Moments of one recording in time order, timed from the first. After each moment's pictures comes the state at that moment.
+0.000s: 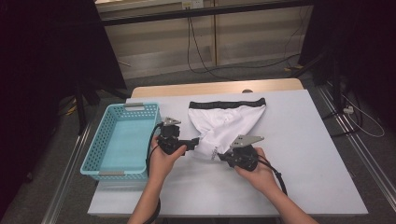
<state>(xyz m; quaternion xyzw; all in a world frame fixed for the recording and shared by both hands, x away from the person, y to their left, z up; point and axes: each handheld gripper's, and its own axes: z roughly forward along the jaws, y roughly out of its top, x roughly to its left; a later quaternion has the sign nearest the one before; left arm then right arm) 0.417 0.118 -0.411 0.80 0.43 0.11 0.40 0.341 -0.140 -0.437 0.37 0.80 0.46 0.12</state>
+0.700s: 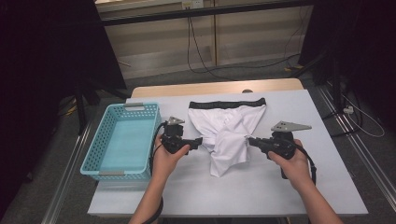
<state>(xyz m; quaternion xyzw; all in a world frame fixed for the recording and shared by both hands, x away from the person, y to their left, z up) 0.421 0.106 -0.414 0.81 0.42 0.10 0.40 0.342 -0.236 -0.412 0.46 0.73 0.50 0.13</state>
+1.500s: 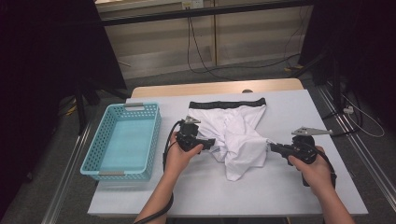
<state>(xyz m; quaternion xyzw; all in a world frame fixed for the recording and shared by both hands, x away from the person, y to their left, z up) 0.434 0.063 -0.432 0.83 0.38 0.07 0.39 0.324 -0.287 -0.426 0.52 0.72 0.44 0.14</state>
